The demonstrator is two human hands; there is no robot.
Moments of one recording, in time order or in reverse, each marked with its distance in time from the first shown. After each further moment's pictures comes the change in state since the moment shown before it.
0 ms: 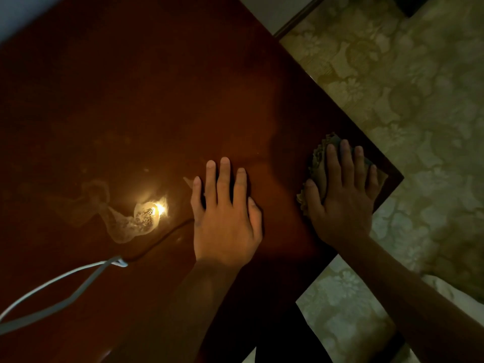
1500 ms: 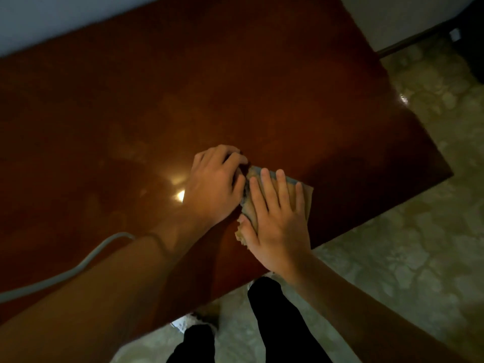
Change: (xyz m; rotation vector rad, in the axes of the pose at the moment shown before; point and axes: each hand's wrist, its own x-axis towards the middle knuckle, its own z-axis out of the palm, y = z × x) left_hand -0.096 -0.079 -0.072 -0.175 0.003 -0.113; right_hand -0.154 -0.115 0.001 0.015 -0.147 -0.683
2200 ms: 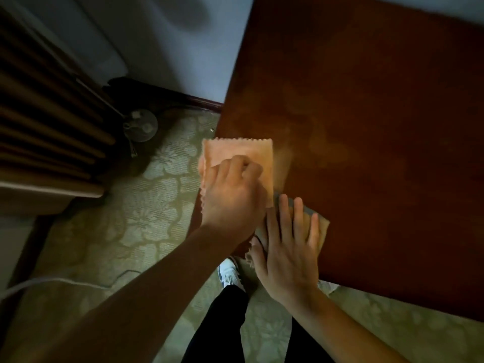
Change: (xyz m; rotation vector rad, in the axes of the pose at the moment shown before) left_hand -0.377 -0.246 -0.147 0.044 0.333 -0.669; right_hand -0.098 -0.409 0.051 -0.111 -0.225 -0.520
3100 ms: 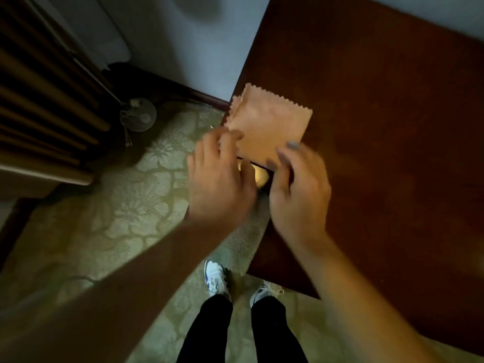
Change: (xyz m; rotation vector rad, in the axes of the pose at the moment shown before) left_hand 0.021 -0.009 -0.002 -0.154 0.187 -0.265; right_hand 0.102 0.003 -0.060 0.607 0.382 0.101
